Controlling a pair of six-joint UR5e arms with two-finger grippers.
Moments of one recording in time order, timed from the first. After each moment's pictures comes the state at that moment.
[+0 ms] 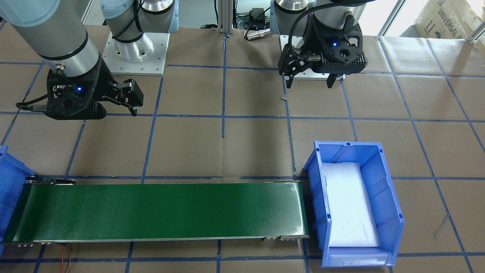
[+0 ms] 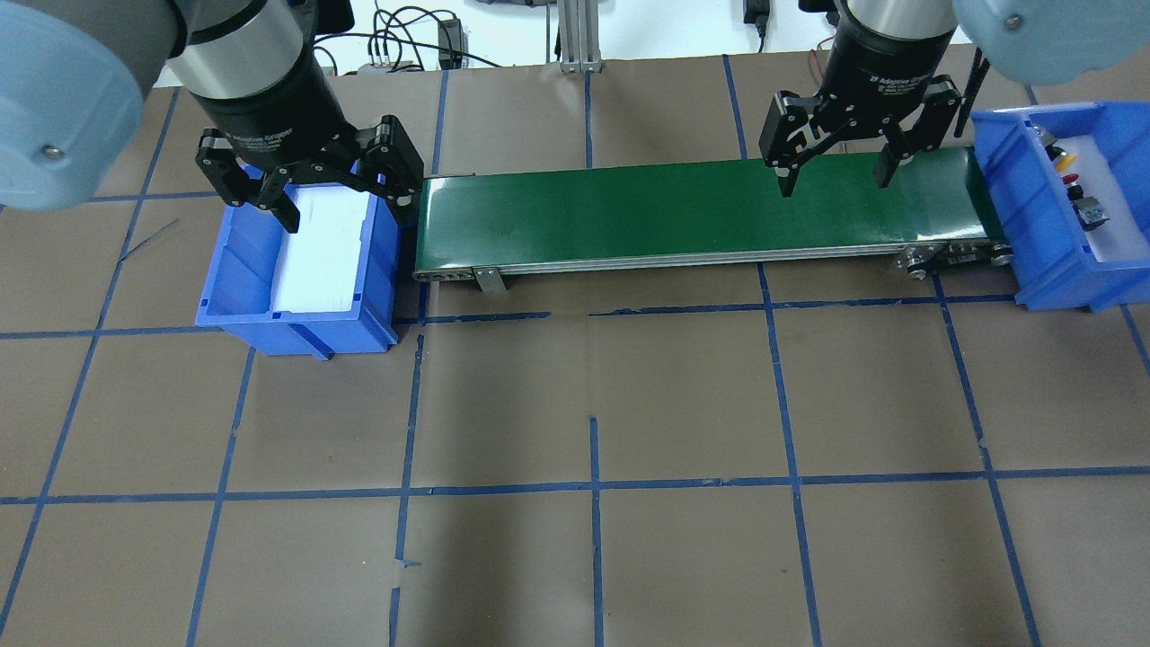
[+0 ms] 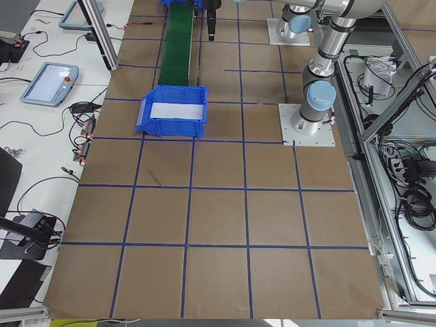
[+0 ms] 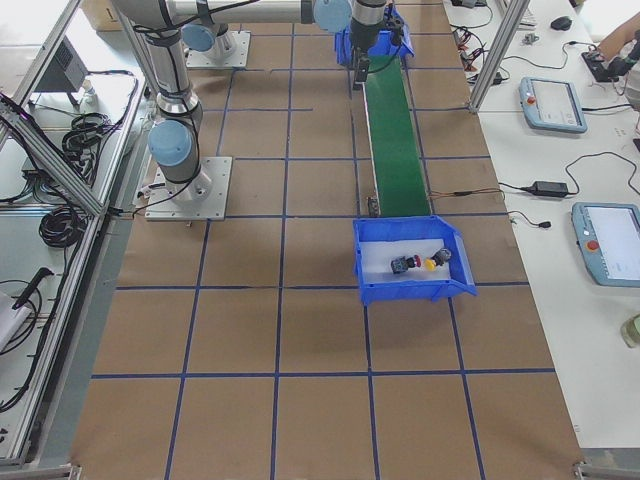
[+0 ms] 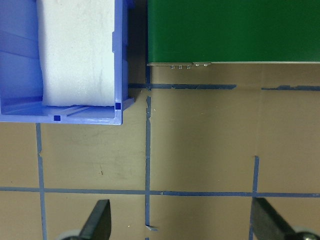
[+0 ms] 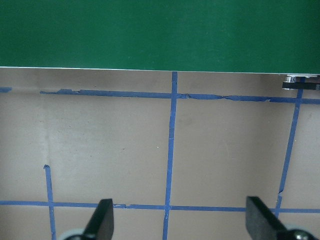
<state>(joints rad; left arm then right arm) -1.68 -1.58 -1.49 -1.65 1.58 -0.14 1.59 -1.44 1.44 -1.49 -1.58 -0.03</state>
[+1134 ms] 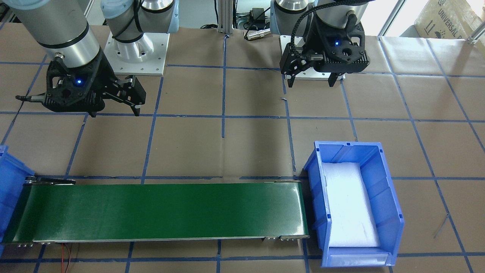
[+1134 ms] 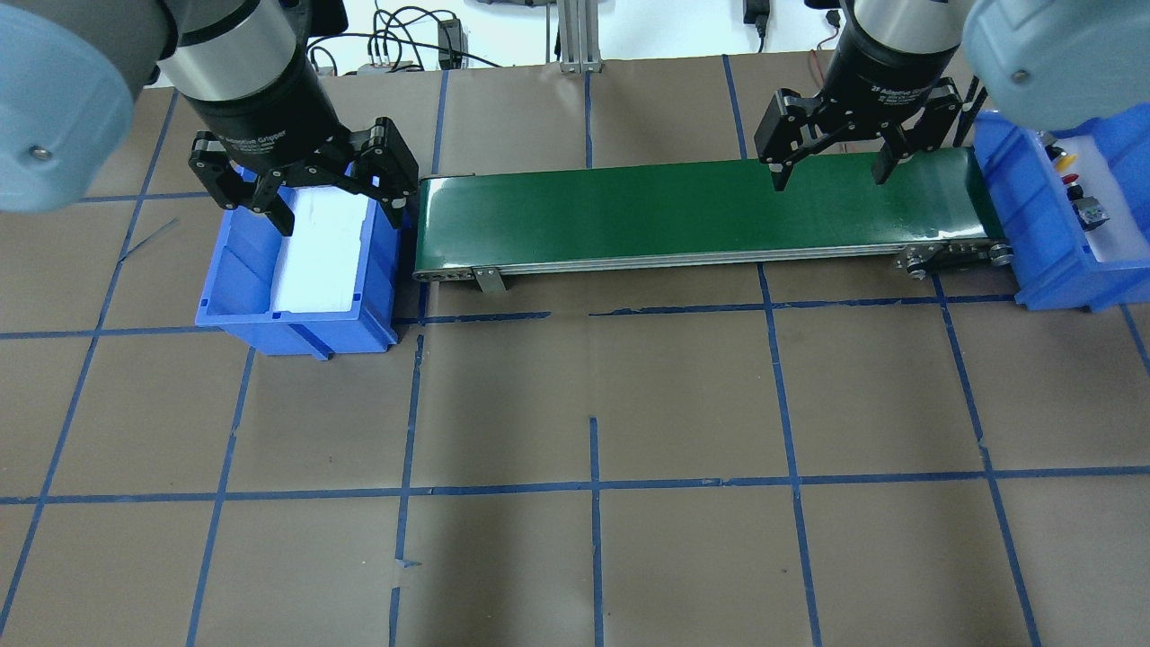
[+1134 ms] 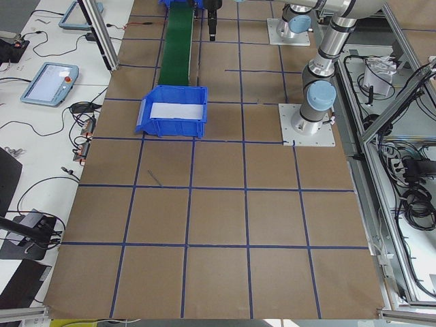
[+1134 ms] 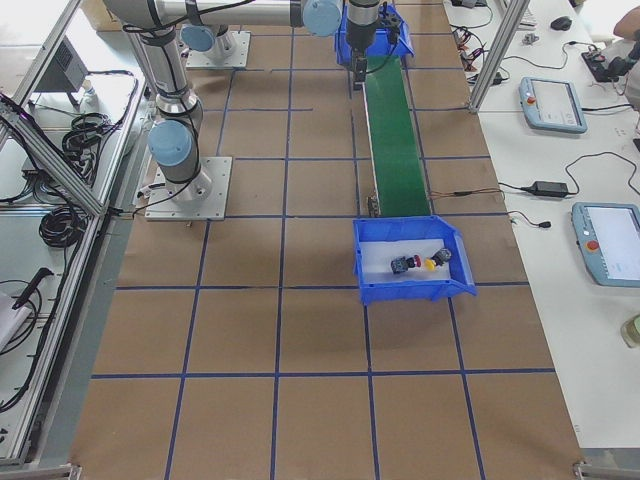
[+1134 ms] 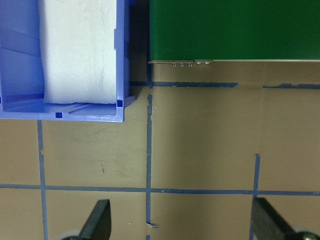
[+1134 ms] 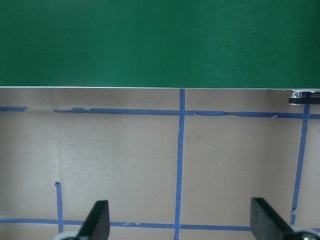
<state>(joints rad) -1.68 -1.58 -1.49 -1.65 1.59 -0.14 1.59 -1.48 1.51 -1.60 -1.54 -0.02</state>
